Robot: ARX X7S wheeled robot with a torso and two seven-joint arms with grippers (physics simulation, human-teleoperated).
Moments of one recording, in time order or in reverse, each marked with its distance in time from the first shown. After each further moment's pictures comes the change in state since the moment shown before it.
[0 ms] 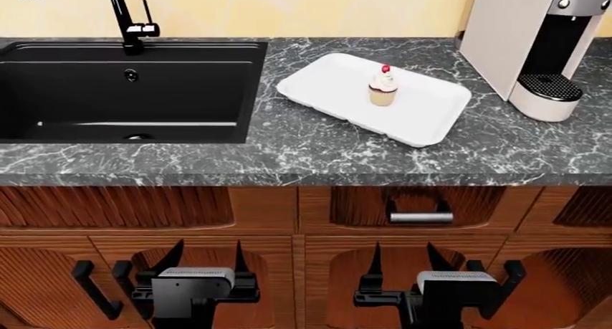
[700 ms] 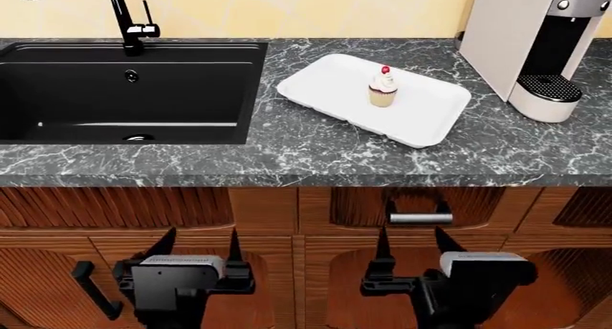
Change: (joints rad) left arm 0.026 -0.076 0.012 0.286 -0.101 -0.221 -0.047; right arm -0.025 0.111 0.008 -0.398 0.201 0.332 0.049
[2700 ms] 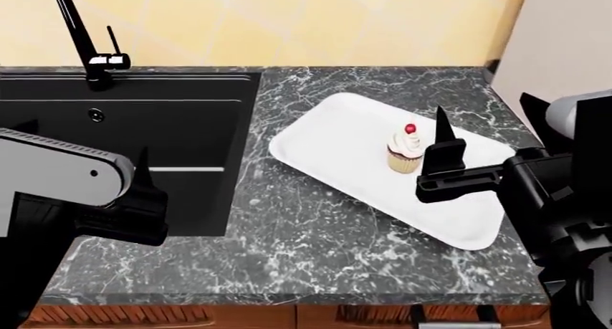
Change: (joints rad) left arm -0.984 -0.812 0.080 0.636 -1.718 -0.878 -1.180; right arm 0.860 0.711 -0.194 -0.428 1.124 0.472 0.787
